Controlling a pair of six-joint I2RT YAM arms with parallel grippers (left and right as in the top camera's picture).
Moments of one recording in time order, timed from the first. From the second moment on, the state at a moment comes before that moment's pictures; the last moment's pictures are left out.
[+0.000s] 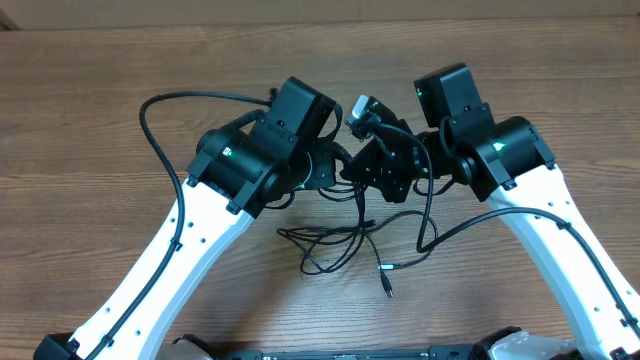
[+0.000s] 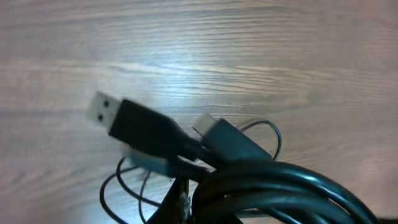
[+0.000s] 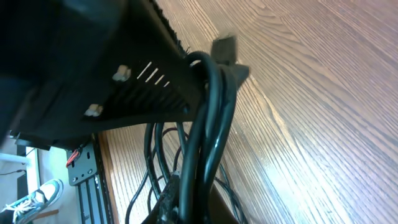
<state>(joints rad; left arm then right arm) -0.60 1.51 1.65 -1.22 -0.02 -0.70 0.43 1.47 1.49 -1.02 -0.70 -0.42</state>
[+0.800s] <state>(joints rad) -0.59 1.51 1.65 -1.18 0.07 -0.62 0.42 1.47 1.49 -0.96 -0.66 -0.35</state>
